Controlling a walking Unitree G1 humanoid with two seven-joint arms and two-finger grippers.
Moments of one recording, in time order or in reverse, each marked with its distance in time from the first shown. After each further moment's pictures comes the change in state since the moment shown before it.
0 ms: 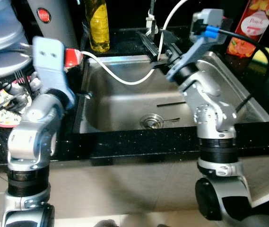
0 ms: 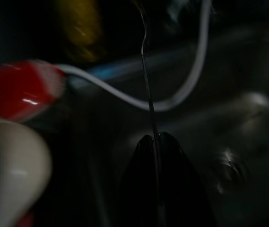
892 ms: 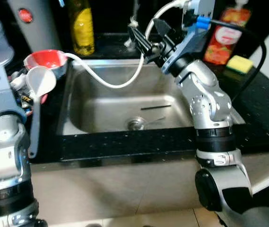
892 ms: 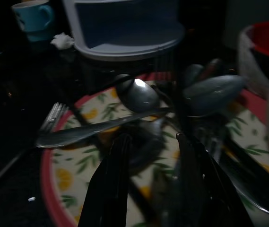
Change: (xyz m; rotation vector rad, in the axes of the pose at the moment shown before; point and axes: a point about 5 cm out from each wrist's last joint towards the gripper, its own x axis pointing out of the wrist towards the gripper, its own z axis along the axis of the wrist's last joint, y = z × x) left arm -0.070 0.100 -0.020 -0.050 -0.030 0.899; right arm 0.026 0.029 -0.006 0.022 0.018 0.221
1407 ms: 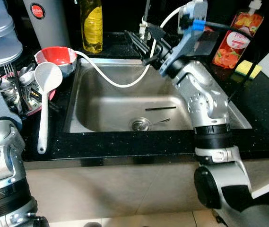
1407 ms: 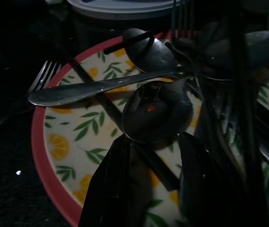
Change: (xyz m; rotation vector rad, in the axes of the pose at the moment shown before) left arm 0.000 0.002 -0.014 -0.015 0.107 -0.026; right arm 0.010 0.002 -0.001 0.025 0.000 0.074
